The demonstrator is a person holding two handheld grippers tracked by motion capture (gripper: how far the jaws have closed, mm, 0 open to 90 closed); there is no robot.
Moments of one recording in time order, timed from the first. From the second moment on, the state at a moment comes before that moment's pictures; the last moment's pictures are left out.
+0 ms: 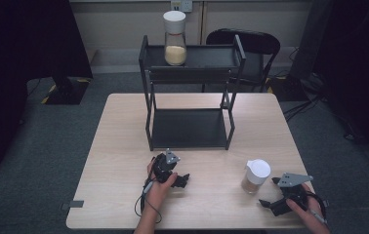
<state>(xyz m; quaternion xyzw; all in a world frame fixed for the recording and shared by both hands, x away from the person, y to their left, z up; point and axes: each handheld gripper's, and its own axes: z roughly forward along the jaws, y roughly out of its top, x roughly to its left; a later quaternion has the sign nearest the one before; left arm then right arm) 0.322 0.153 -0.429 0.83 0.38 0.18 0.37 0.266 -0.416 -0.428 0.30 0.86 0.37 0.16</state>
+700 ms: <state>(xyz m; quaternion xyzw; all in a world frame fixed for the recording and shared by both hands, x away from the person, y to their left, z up) 0.321 0.152 -0.429 0.83 0.38 0.19 0.37 0.266 -0.414 -0.425 0.31 0.86 0.37 0.16</state>
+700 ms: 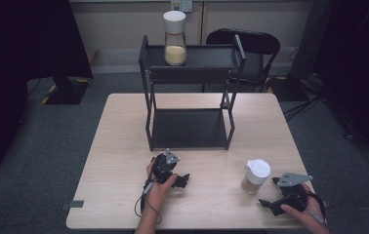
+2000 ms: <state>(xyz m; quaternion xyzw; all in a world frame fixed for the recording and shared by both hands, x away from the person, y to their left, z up) 0.320 0.152 -0.429 0.83 0.39 0.19 0.37 0.282 -0.397 -0.437 0.29 0.78 0.53 0.15</state>
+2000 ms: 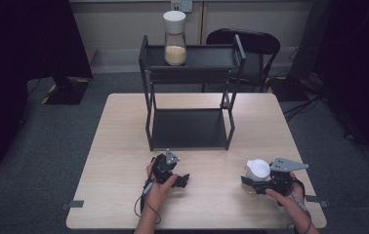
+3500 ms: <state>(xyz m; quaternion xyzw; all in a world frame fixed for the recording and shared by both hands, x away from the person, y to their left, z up) 0.320 0.152 -0.429 0.83 0.39 0.19 0.37 0.334 -0.323 -0.396 0.27 0.75 0.58 0.18</state>
